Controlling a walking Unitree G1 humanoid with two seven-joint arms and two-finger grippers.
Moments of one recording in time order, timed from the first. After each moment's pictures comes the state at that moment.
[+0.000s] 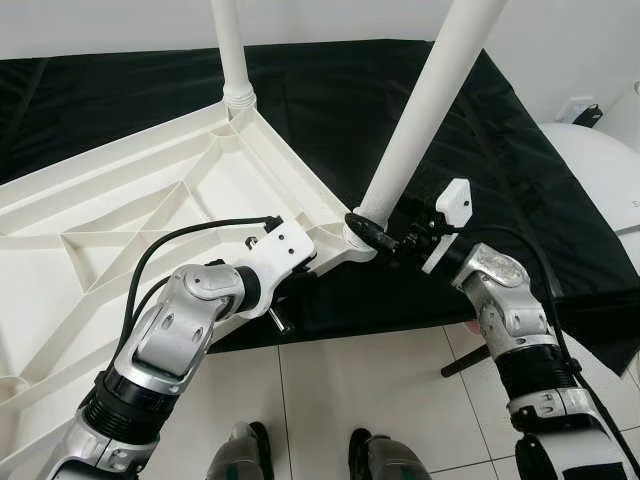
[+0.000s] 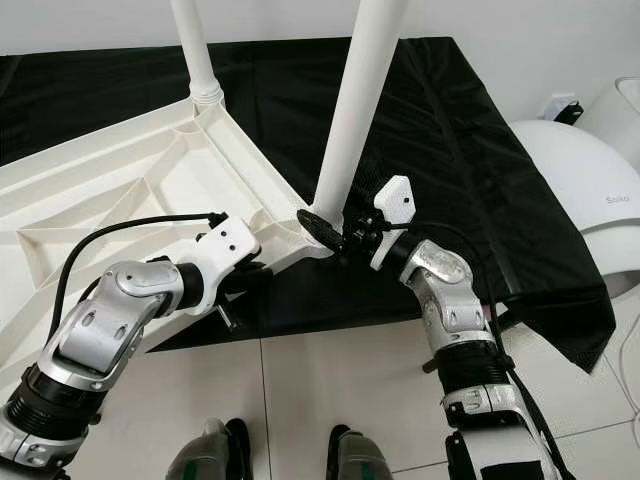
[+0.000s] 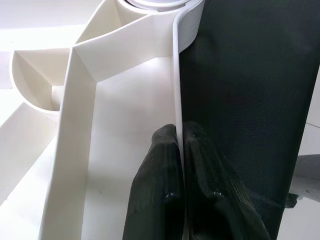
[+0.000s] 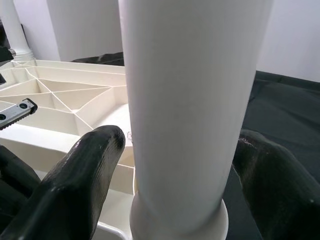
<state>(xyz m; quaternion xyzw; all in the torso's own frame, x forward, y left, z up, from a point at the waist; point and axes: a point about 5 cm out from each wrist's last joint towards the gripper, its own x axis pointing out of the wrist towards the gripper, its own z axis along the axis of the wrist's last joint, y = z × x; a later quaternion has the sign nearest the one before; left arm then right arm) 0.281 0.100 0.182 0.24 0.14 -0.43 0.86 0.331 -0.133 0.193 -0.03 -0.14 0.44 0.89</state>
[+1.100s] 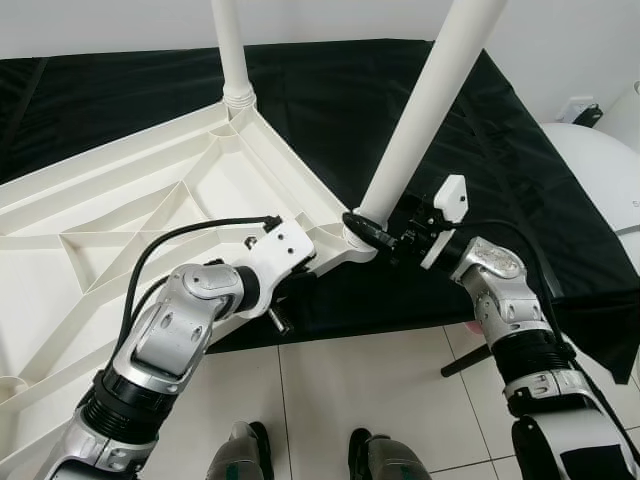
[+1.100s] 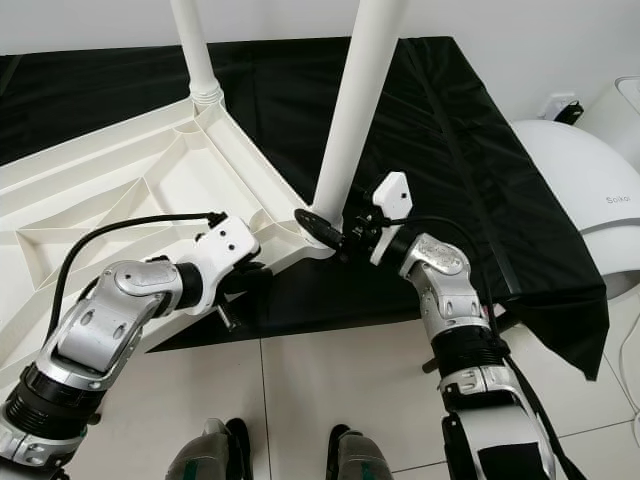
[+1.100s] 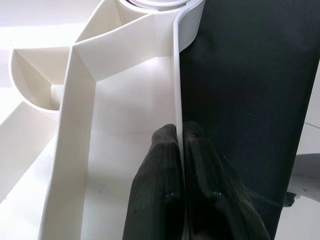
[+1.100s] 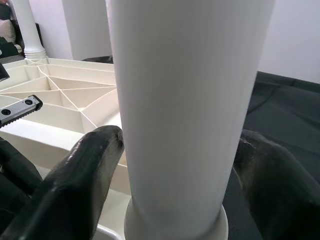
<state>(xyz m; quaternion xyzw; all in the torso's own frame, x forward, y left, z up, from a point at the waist) 0.281 0.101 0.183 0.24 0.15 -0.43 0.86 0.341 -0.132 0.194 -0.04 -0.15 0.46 0.87</state>
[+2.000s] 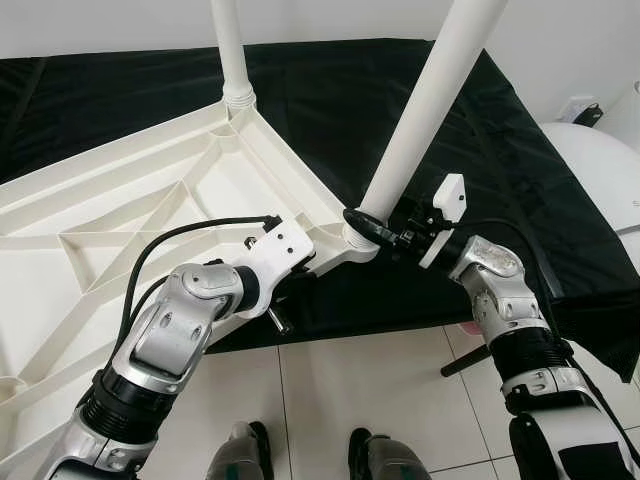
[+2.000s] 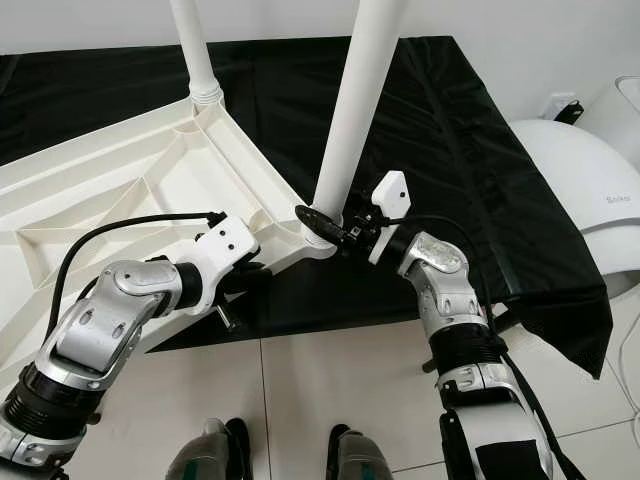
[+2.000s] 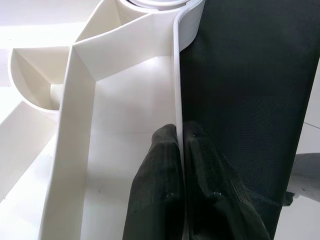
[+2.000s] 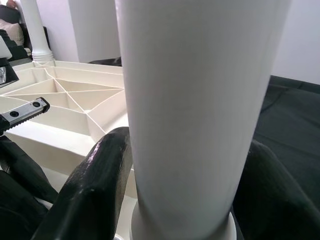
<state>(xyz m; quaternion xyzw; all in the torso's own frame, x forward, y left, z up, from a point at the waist) 0.280 0.101 0.184 0.24 0.15 -0.43 0.86 0.341 -0.130 0.193 -0.04 -0.15 0.47 0.87</state>
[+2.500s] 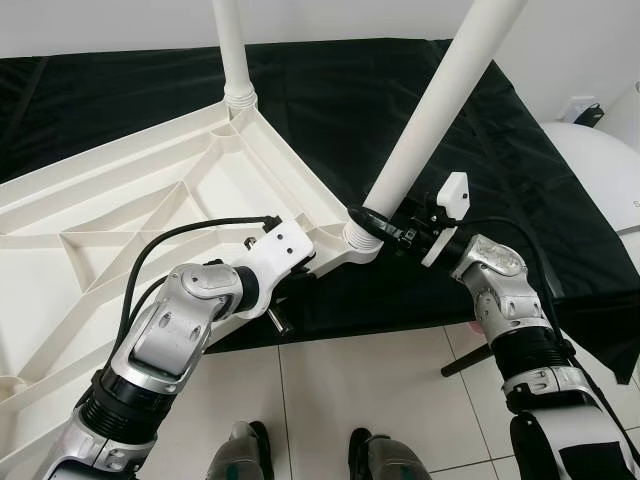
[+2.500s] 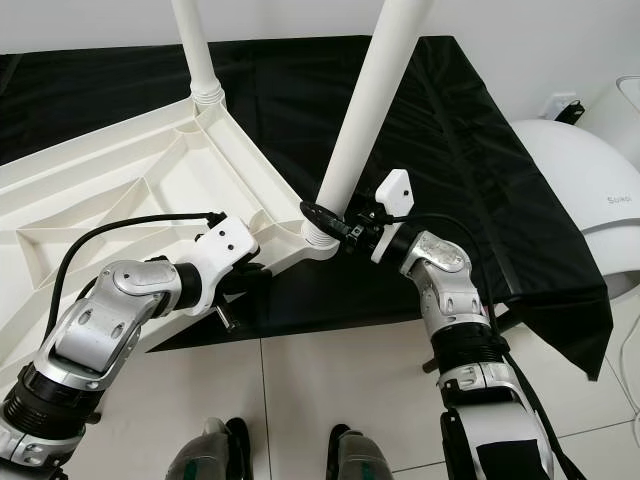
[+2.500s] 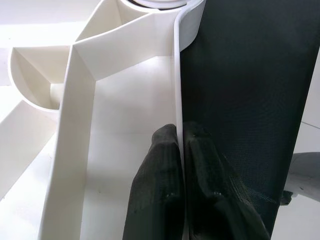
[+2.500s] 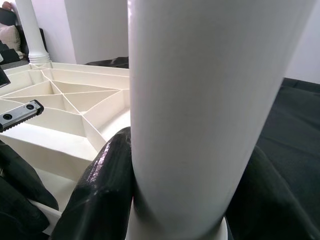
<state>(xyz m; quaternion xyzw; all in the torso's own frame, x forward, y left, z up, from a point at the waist) 0.280 0.102 0.184 0.24 0.15 -0.43 0.86 0.342 -0.134 0.194 -0.03 -0.15 0.47 0.87</state>
